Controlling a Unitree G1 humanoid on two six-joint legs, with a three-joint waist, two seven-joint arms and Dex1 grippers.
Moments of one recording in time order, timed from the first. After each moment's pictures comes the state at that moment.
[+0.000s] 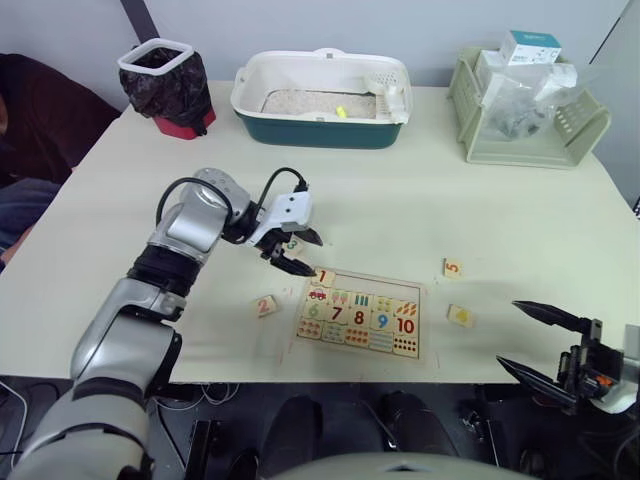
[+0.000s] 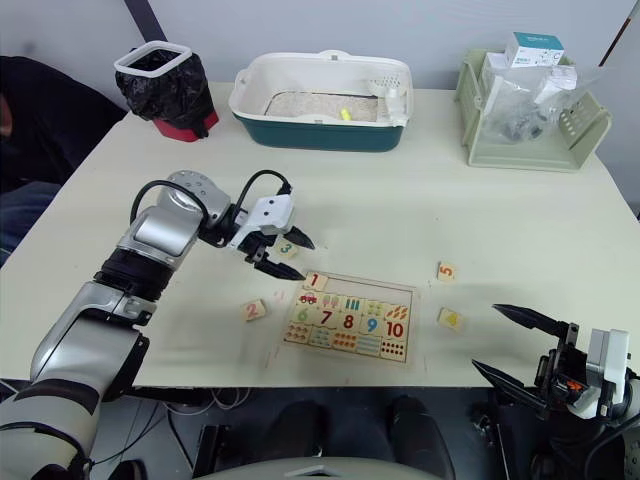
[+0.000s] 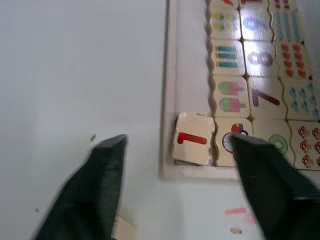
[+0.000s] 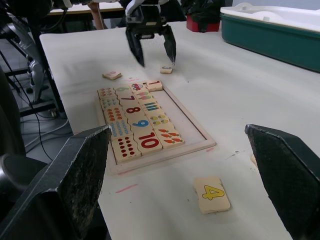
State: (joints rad) left arm -0.88 0.66 -0.36 0.46 -0.03 0.17 -1.58; right arm 0.43 -0.58 -0.41 -0.25 0.69 -0.12 1.33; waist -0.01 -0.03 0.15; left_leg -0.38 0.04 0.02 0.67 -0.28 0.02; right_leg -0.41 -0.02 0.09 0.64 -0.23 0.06
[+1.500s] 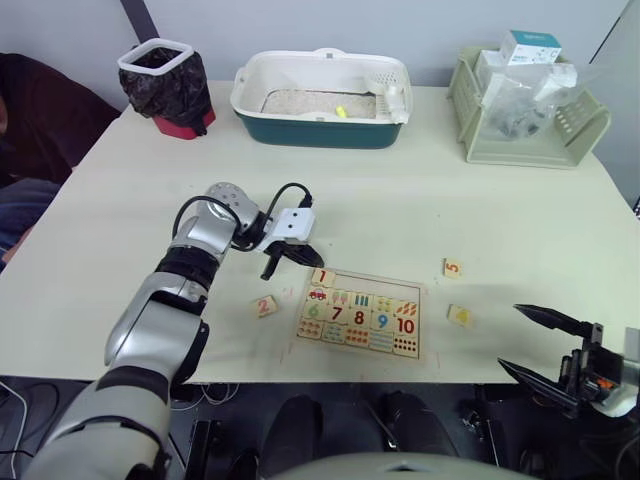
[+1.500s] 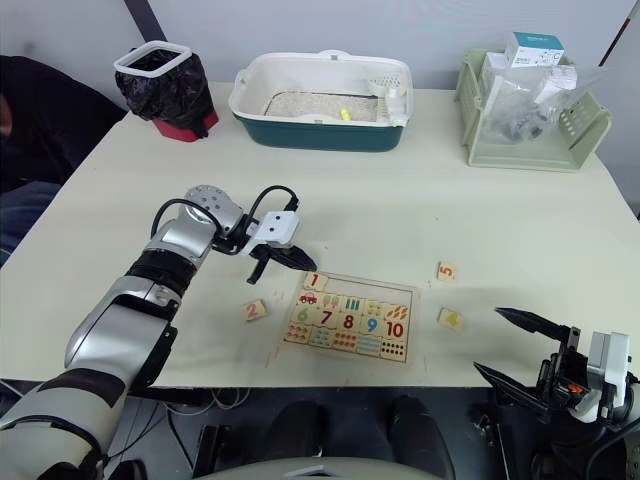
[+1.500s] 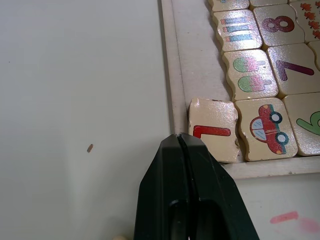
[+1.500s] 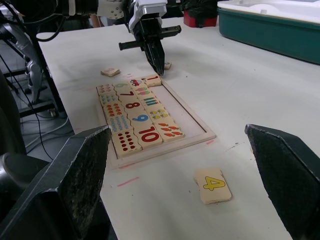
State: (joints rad) left arm -0.94 0.54 -0.36 0.84 0.05 -0.27 -1.58; right arm 0.45 -0.58 -0.41 -0.24 0.69 -0.12 1.32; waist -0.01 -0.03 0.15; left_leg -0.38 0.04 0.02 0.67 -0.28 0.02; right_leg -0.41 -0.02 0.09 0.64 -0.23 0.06
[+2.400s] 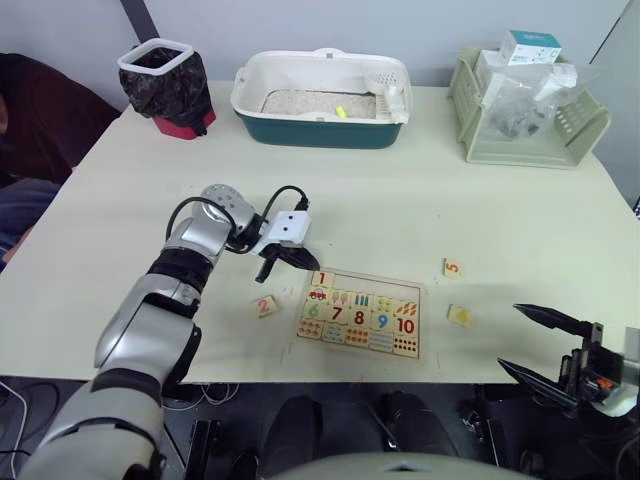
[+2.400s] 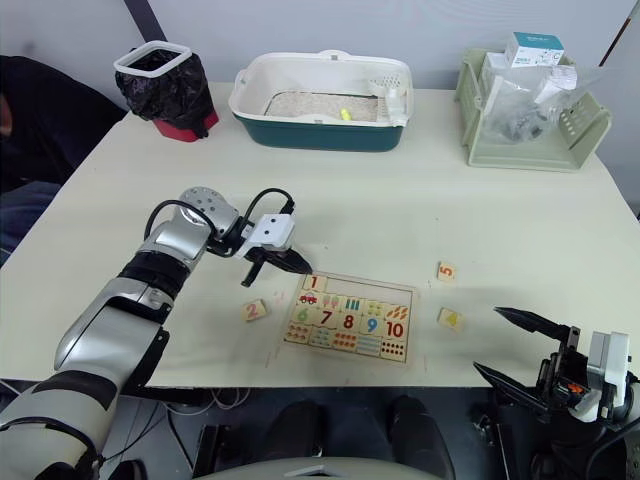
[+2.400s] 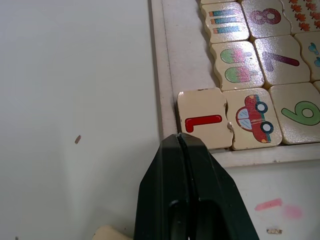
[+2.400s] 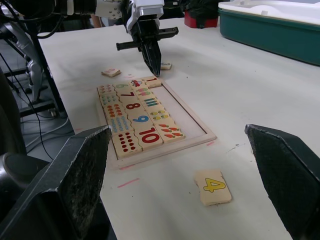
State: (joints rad) left arm -0.92 0.60 -0.41 0.80 -0.03 -0.26 -1.58; right arm 0.45 -0.58 -0.41 -0.25 0.69 -0.12 1.32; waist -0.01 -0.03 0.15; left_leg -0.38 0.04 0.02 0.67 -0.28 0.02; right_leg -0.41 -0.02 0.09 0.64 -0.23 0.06
